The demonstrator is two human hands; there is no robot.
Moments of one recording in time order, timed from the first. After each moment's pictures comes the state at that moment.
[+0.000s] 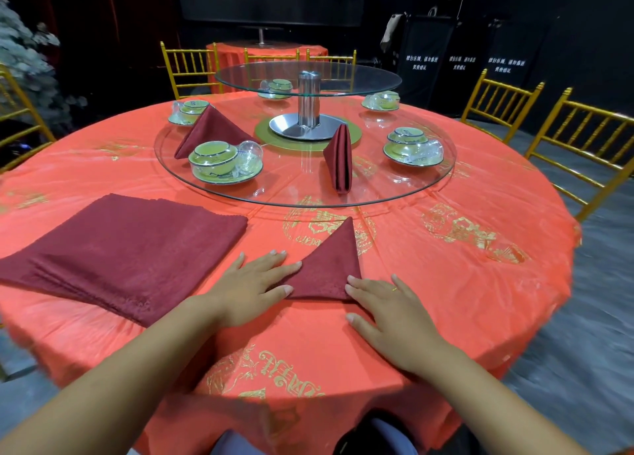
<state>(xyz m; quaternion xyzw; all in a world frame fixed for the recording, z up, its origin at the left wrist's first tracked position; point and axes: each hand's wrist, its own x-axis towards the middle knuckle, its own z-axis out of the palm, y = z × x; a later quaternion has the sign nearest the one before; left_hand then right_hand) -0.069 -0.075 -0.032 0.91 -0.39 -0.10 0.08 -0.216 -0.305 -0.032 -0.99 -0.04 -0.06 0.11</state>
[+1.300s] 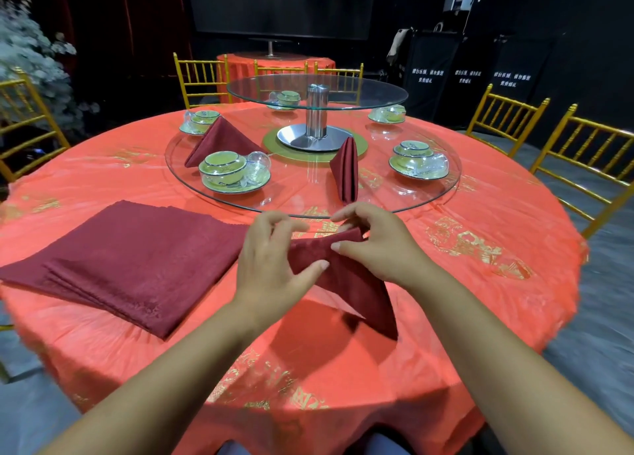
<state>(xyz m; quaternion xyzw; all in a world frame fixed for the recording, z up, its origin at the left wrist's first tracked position) -0.118 -0.114 0.027 0.82 -0.30 0.29 0.39 -0.150 -0.291 0.066 -0.88 -0.04 -0.17 0.45</state>
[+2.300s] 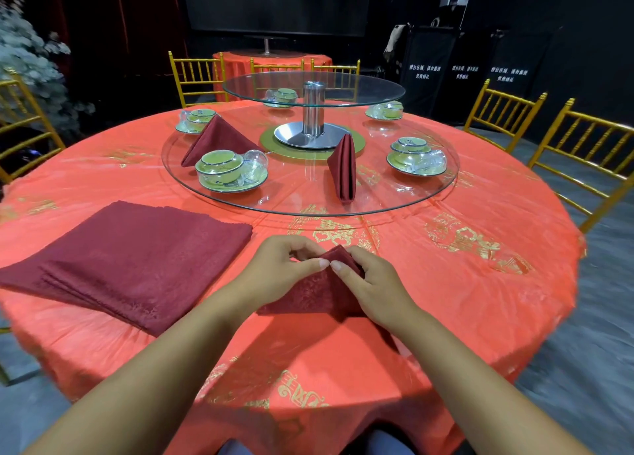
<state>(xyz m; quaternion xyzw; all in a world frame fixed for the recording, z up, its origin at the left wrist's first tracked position) -0.090 -0.118 0.021 0.77 -0.33 -0.06 0.55 -0.168 -0.285 0.001 -0.87 -0.04 -0.19 0.45</state>
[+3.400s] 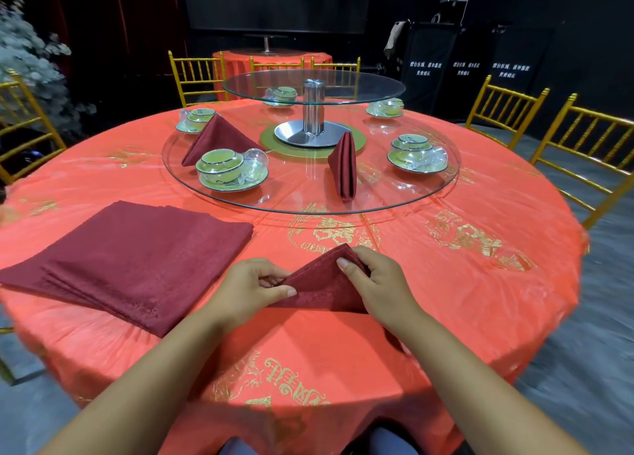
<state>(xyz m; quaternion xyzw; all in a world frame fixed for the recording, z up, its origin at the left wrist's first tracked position) -0.086 -0.076 -0.015 0.83 -0.30 -0.03 0.46 -0.168 -0.286 -0.007 -0.85 -0.03 -0.24 0.47</state>
